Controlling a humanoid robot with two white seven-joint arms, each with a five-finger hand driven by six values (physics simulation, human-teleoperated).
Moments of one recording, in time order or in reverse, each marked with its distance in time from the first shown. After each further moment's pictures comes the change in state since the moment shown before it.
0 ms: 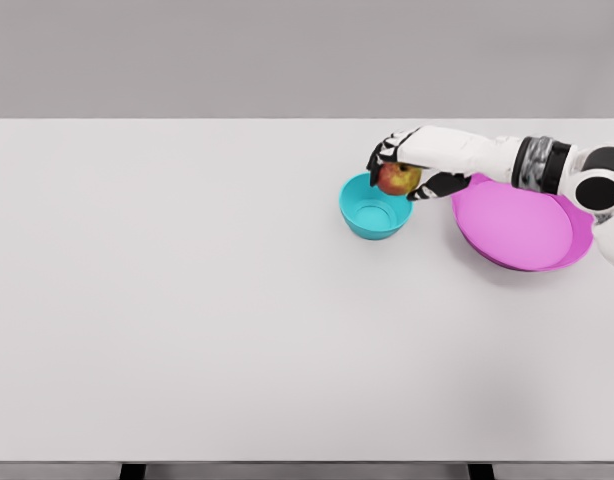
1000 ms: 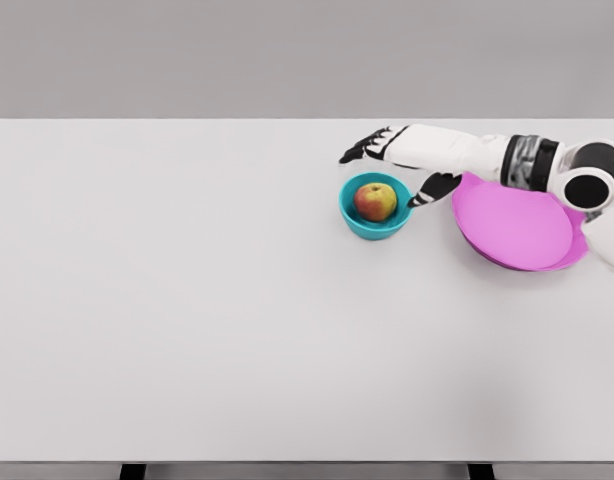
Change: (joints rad) left arm 0.000 0.000 0.000 0.000 0.000 0.000 0.000; right arm -0.006 0.009 -0.005 -0.033 0.025 0.000 0.000
